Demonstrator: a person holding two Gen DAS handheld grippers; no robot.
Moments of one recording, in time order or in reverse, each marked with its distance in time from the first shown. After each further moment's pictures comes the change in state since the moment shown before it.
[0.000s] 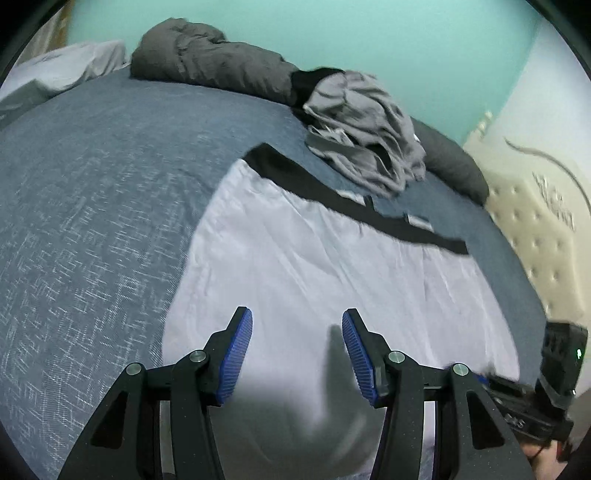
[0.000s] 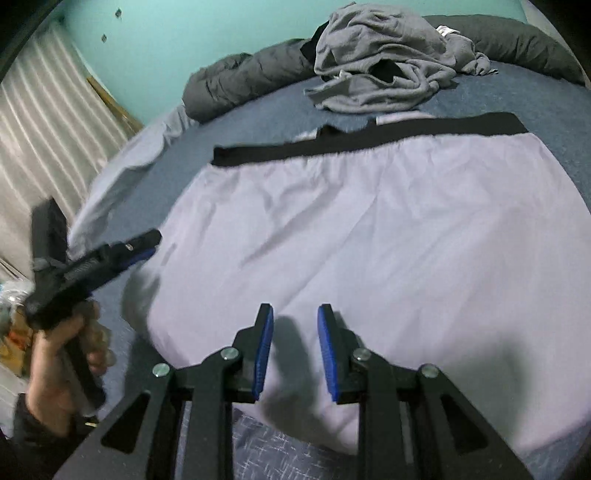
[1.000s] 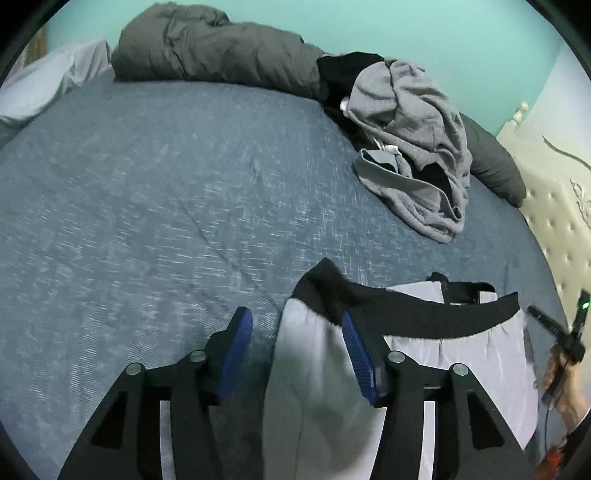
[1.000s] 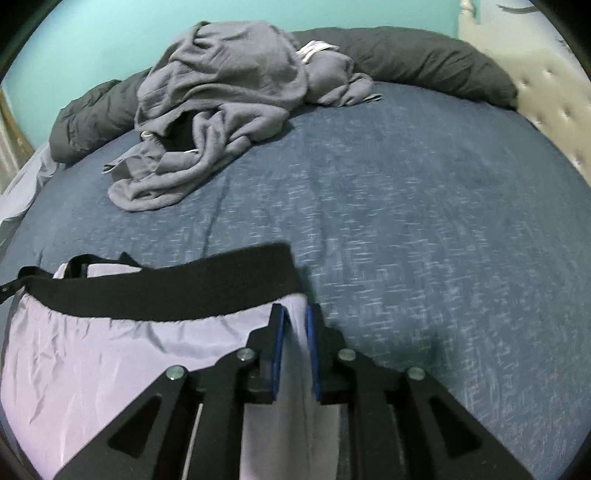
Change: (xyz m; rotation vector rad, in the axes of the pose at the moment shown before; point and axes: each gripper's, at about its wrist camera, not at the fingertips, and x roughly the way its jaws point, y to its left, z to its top) left arm 0.080 0.046 0.148 0.013 0.106 0.079; right arm -0.015 -0.223 0.175 0.053 -0.075 -0.423
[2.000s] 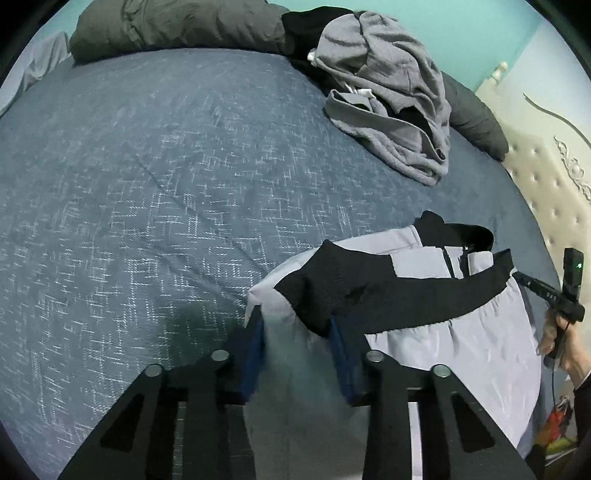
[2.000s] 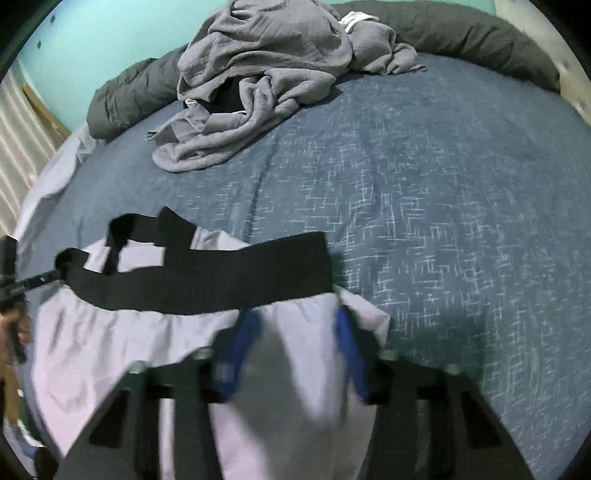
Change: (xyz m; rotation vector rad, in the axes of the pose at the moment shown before) left arm 0.033 -0.004 -0.017 0.087 0.146 -0.084; right arm 0.013 0.011 -0.022 -0.059 0.120 0.206
